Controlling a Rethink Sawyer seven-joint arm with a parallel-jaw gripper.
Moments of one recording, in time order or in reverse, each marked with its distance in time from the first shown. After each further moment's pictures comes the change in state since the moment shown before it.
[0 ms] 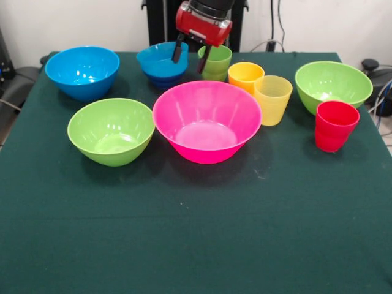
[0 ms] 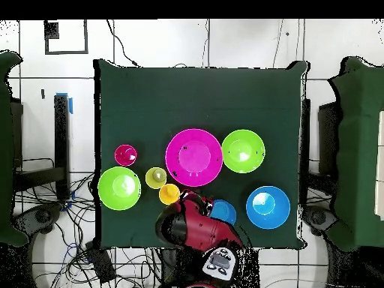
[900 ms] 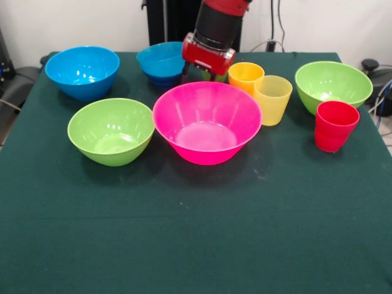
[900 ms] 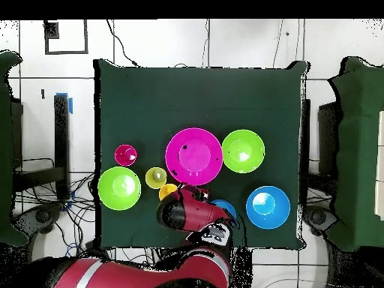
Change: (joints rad) arm -0.004 0.136 0.044 -0.114 -0.012 0.000 0.000
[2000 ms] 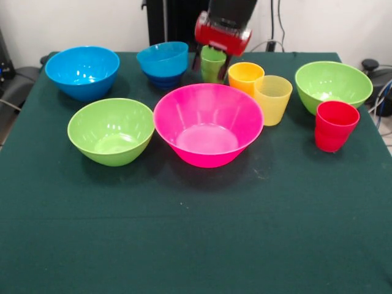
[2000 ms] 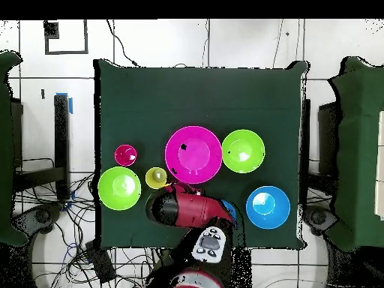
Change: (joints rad) arm 0.028 -0.163 0.011 -0.019 -0.028 0.305 0.000
